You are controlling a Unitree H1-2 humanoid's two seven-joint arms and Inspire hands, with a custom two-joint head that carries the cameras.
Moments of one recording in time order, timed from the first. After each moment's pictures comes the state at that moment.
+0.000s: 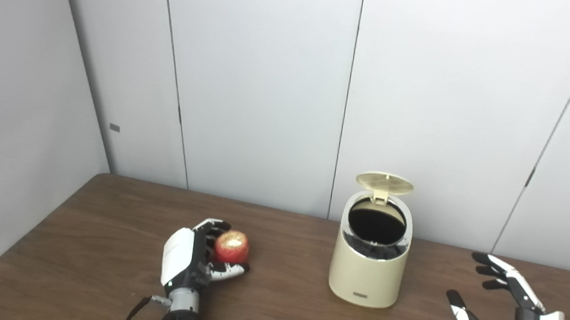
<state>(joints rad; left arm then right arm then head) -0.34 0.15 -0.03 0.37 0.53 0.08 0.51 -0.20 -0.17 0.12 0.18 -0.59 -0.43 -0.66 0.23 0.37</state>
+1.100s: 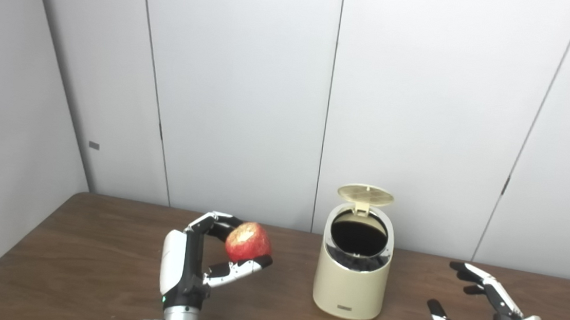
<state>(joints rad) -0.27 0.08 -0.05 0.06 0.48 -0.10 0.49 -0.21 -0.16 0.13 0.19 -0.63 -0.43 -0.66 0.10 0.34</state>
